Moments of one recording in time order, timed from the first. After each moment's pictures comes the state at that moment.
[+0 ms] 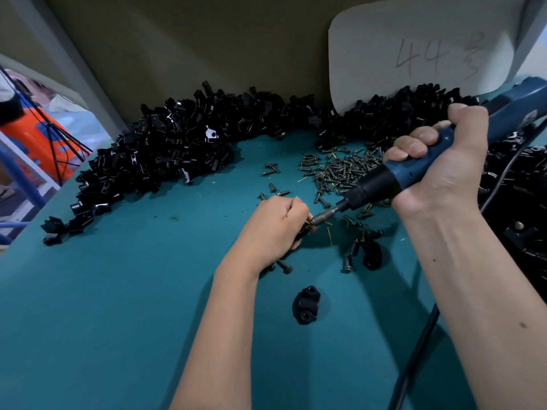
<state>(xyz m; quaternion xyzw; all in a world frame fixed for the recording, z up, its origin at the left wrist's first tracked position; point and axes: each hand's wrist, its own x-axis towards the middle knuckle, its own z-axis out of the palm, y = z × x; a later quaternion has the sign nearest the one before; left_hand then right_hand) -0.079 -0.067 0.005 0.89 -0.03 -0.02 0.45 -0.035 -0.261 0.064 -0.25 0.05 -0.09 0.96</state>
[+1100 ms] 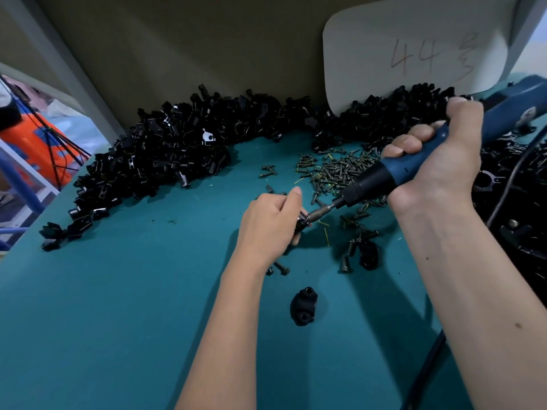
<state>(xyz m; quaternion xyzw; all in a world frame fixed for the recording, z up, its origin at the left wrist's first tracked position) -0.077 -0.075 0.003 0.88 0.05 0.07 0.47 -0.036 -0.257 0.072 -0.27 0.09 -0.14 0.95</state>
